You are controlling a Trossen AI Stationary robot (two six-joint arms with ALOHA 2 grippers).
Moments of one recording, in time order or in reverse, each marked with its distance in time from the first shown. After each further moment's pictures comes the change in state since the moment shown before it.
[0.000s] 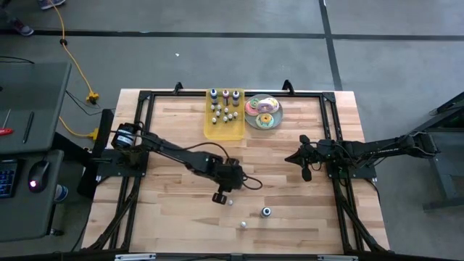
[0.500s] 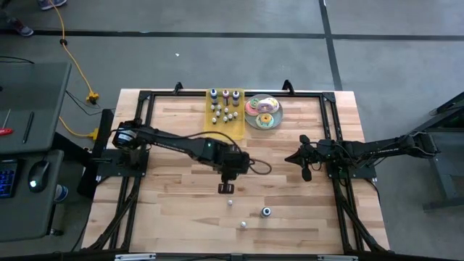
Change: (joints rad) left arm 0.053 -0.001 0.369 -0.487 -0.052 -0.208; right arm 0.000 0.000 0.000 0.000 0.000 0.000
